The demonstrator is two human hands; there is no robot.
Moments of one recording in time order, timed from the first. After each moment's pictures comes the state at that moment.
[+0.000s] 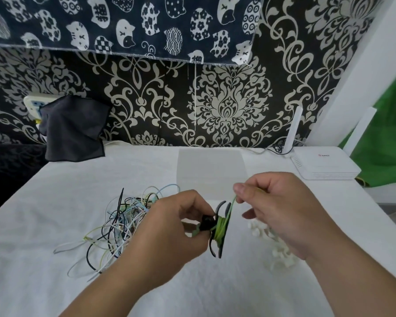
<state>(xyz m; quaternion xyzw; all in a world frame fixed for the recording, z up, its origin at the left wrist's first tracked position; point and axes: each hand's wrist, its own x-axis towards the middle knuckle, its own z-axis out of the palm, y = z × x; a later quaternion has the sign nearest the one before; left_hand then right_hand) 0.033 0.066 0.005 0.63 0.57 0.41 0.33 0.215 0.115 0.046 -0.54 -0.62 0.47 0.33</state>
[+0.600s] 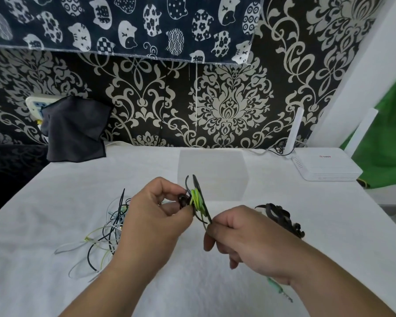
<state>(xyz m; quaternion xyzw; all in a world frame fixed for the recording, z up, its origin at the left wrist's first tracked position) 0.031 0.072 0.004 0.42 0.57 0.58 0.40 0.198 0.108 0.014 -0.48 -0.69 0.53 0.10</state>
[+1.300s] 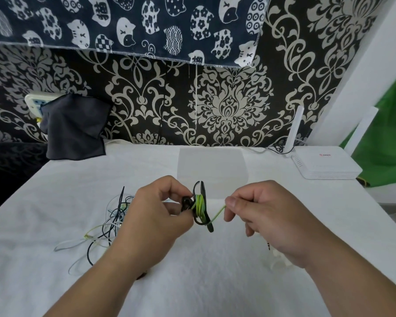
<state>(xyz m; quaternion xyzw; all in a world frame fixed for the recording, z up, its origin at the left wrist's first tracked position) 0.023 0.075 0.009 0.51 0.63 0.47 0.36 0.214 0.113 0.038 -0.52 -0.68 0.47 0.22</state>
